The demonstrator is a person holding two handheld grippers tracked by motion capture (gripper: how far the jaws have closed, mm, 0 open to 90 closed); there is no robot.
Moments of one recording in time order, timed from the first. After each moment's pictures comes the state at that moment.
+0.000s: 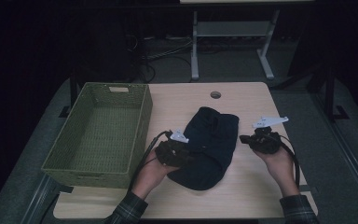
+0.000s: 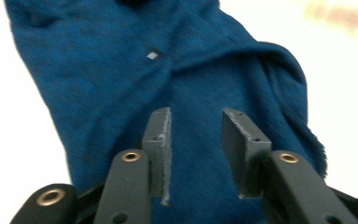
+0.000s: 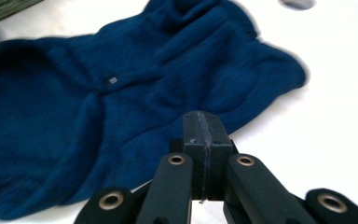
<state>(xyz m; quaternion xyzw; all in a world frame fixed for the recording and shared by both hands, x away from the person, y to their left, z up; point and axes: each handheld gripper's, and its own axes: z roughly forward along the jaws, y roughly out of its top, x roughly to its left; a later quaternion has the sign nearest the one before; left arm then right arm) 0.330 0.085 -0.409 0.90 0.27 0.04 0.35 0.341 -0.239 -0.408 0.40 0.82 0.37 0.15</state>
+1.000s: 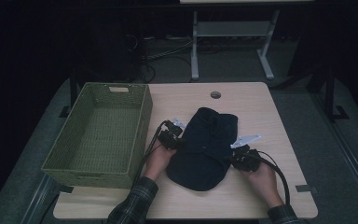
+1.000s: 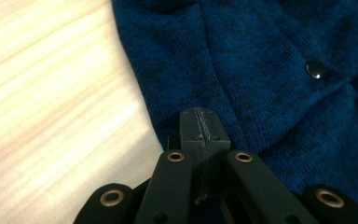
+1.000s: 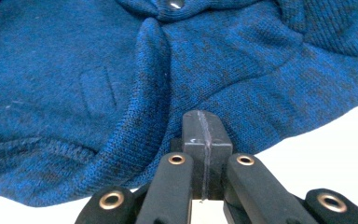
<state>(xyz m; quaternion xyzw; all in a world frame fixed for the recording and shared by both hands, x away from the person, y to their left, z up) 0.398 0.083 -0.457 0.88 0.36 0.09 0.30 0.323 -0.193 -0.461 0.37 0.87 0.32 0.10</state>
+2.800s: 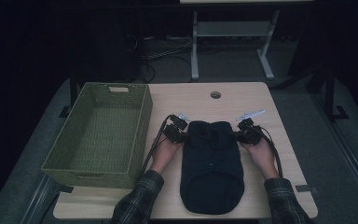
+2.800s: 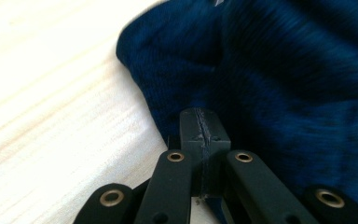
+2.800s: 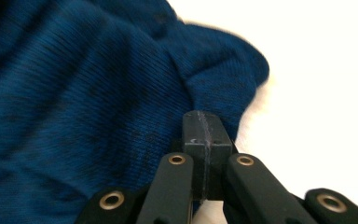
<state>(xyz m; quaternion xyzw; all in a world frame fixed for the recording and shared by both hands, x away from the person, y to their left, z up) 0.420 0.065 -0.455 0.87 0.36 0.09 0.32 0.409 -0.216 -0.456 0.43 0.84 0.32 0.12</state>
